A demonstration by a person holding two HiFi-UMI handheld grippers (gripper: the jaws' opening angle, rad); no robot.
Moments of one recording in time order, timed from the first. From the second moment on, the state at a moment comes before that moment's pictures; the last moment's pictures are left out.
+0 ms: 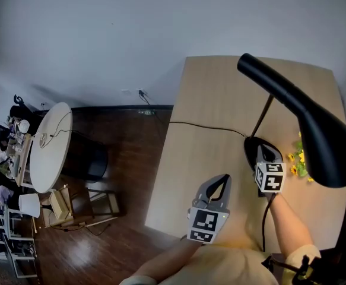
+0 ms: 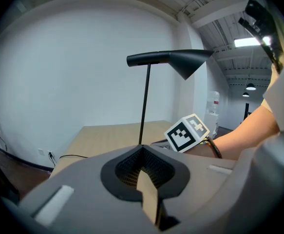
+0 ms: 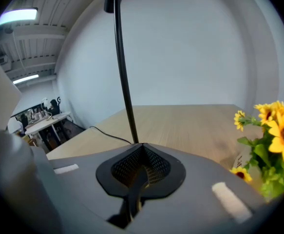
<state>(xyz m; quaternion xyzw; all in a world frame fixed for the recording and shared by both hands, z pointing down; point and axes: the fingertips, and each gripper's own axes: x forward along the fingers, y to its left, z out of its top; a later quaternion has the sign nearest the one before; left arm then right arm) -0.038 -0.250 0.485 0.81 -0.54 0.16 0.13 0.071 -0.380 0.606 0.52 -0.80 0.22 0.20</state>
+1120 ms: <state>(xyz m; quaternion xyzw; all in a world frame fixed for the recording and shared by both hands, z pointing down) -0.065 -0.111 0.434 0.88 -0.46 0.09 0.08 0.018 -0.107 0.399 0.55 -0.83 0.05 0.06</state>
